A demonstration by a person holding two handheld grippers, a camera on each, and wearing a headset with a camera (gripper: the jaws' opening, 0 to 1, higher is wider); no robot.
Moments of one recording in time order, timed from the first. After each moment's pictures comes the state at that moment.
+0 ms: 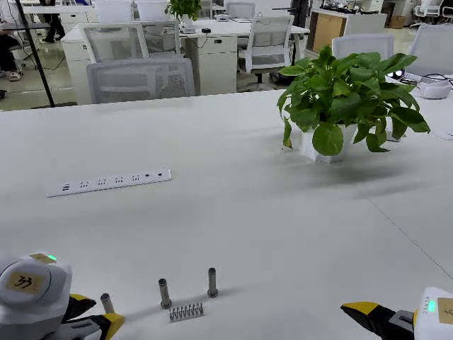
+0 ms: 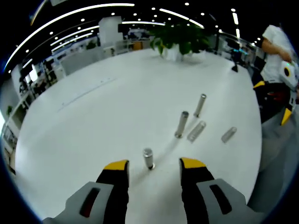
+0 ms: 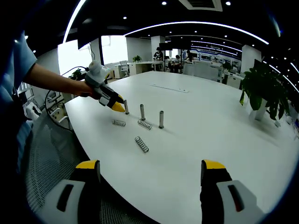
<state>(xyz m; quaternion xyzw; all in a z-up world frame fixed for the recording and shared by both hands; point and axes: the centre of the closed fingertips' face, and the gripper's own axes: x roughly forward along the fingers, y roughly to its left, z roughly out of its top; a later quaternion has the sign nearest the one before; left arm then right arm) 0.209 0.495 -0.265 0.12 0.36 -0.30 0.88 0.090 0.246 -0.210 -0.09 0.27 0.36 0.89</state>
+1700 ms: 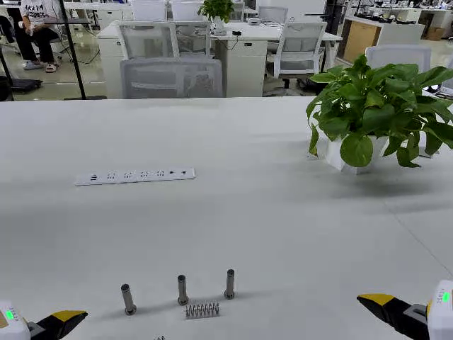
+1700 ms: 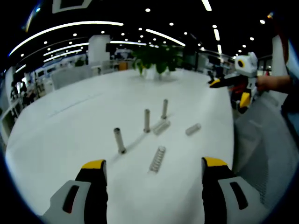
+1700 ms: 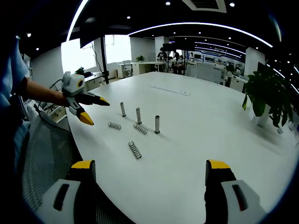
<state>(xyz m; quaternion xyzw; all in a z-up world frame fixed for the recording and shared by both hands) 0.137 0.488 -0.246 0.07 0.27 -0.38 0.88 0.116 0.246 -0.205 -0.10 0.27 0.37 0.88</state>
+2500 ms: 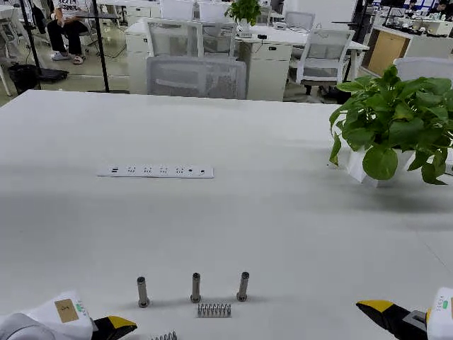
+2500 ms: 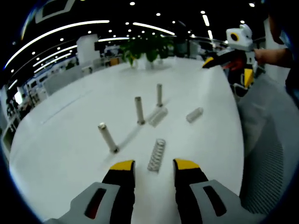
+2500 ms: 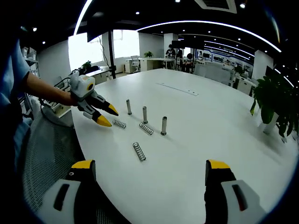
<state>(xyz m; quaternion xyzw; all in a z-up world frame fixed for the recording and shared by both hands) 0.147 0.475 -0.279 0.14 0.28 -0.40 0.86 0.121 0.261 -0.207 -0.12 0.28 0.40 0.86</state>
